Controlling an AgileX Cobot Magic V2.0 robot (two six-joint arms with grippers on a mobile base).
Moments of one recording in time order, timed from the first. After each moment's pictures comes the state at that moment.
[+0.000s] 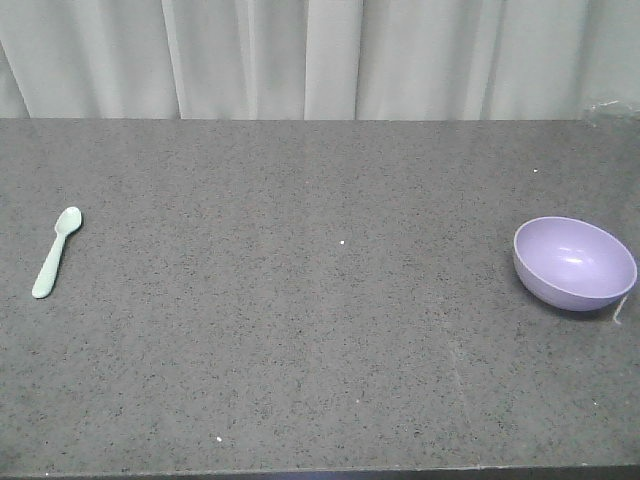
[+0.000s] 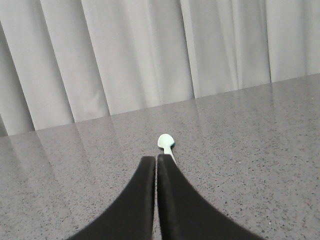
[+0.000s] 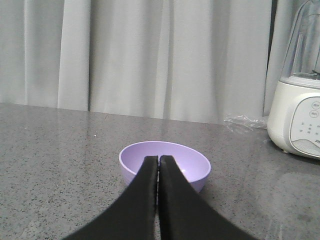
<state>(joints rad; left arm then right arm) 0.07 -0.01 0.03 -0.12 0.02 0.27 -0.02 -0.01 0.03 -0.13 -0.04 0.03</state>
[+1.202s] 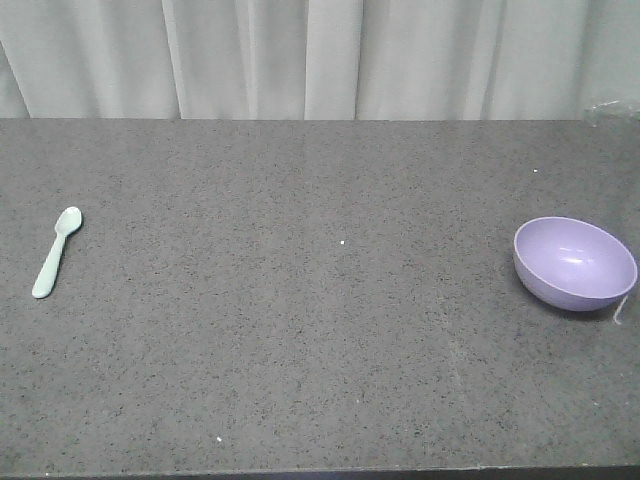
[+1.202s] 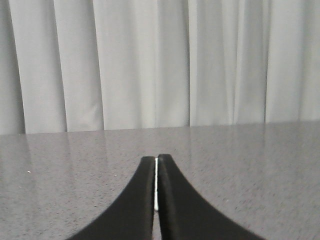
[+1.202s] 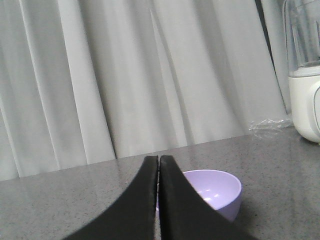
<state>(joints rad) 0.07 -0.01 0.03 -0.16 -0.08 0.08 -0.02 -0.01 0.03 0.06 -0.15 0.16</state>
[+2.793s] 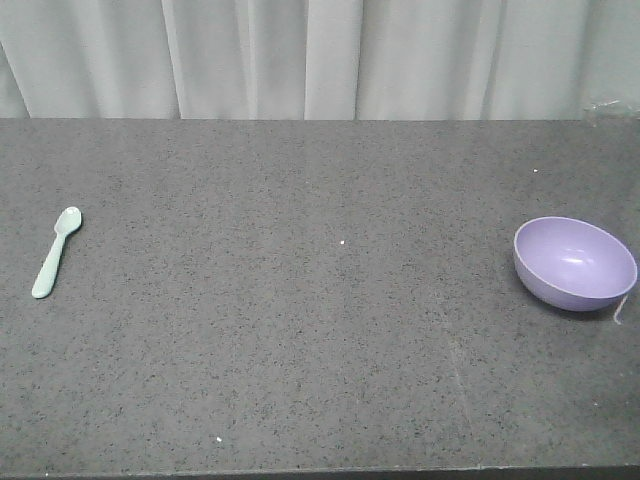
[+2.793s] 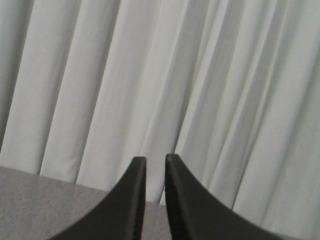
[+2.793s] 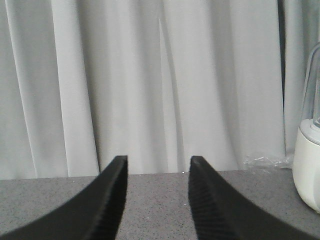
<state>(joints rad) 0.07 0.45 -0.74 0.26 0.22 -0.57 -0.02 0.70 -0.66 -0.16 -0.04 0.21</state>
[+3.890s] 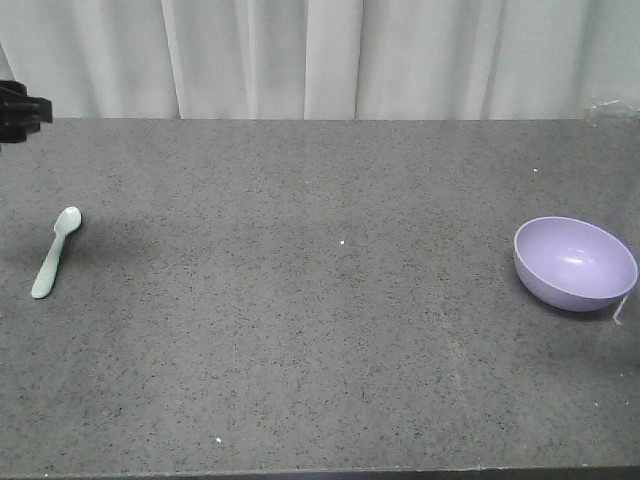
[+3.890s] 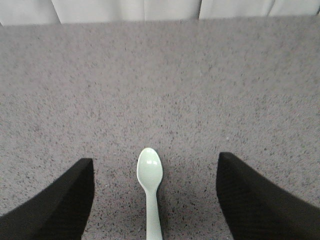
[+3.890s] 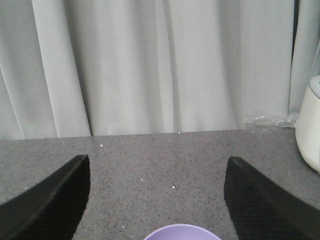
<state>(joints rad) 0.04 1.57 -1.41 0.06 0.62 -0.08 -0.02 0.90 -0.75 -0.16 0.04 0.21</state>
